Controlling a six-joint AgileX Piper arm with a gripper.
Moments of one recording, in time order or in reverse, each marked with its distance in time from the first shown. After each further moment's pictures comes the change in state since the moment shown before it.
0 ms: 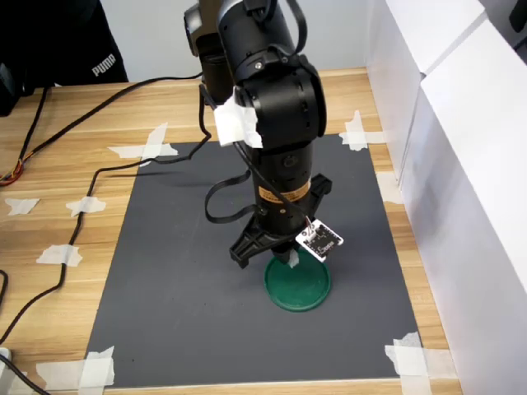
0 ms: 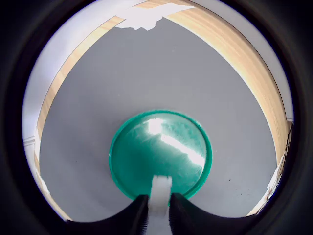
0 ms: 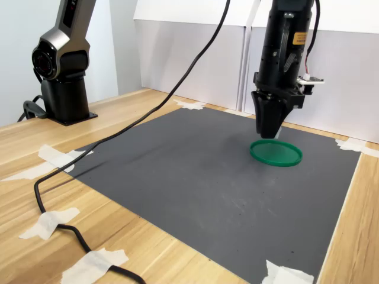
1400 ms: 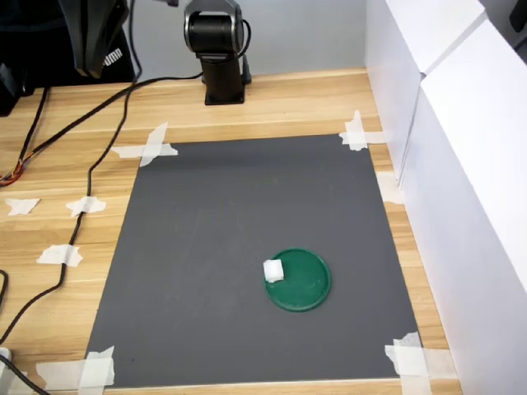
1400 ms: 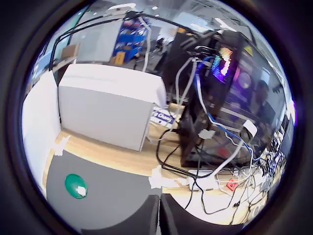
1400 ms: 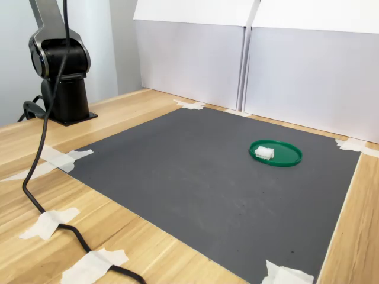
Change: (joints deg) arm -26.4 -59.0 41.9 4.8 -39.2 6.0
